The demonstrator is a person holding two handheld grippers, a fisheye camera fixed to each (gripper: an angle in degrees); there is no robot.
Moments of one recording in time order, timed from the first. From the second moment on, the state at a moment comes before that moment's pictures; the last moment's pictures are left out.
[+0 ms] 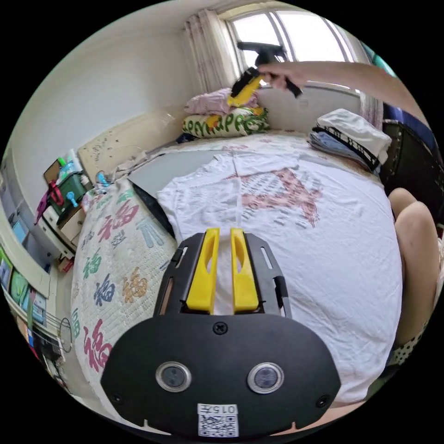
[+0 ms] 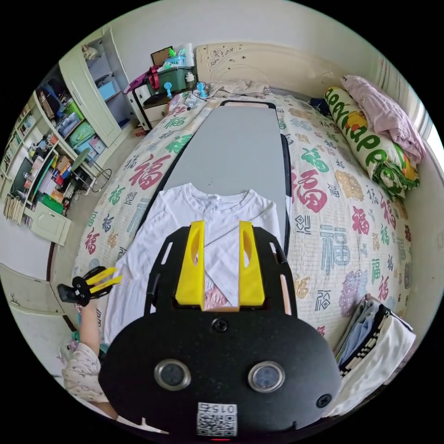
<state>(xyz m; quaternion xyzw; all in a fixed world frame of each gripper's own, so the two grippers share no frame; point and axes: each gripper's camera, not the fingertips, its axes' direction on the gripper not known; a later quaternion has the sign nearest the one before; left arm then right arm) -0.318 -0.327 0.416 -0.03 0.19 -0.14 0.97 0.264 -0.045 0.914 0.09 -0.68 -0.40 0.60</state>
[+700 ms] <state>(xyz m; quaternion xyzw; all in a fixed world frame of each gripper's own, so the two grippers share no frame) -0.525 -0.290 0.771 -0.21 0.22 -0.43 0.85 0.091 0.049 1.050 0.07 -0.74 -0.35 0.57</state>
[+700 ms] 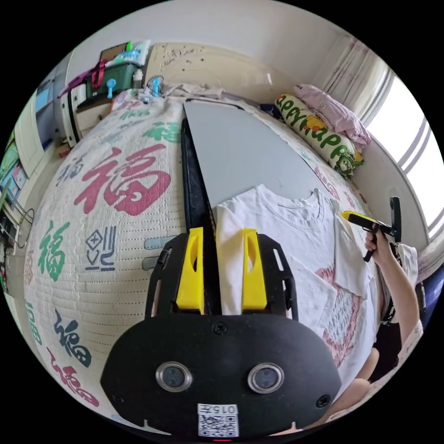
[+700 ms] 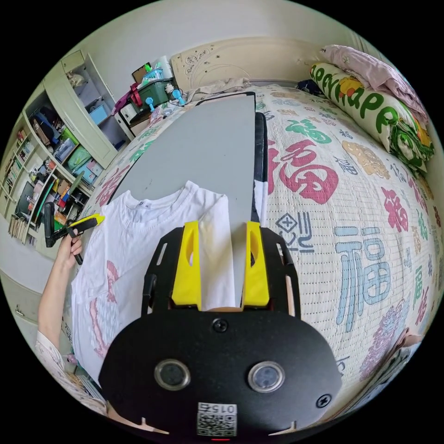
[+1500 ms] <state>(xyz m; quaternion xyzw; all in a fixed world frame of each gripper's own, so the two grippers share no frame) -0.446 -0.253 0.271 0.06 0.30 -0.23 0.92 0.614 0.305 1.200 0.27 -0.78 -0.43 0.37</state>
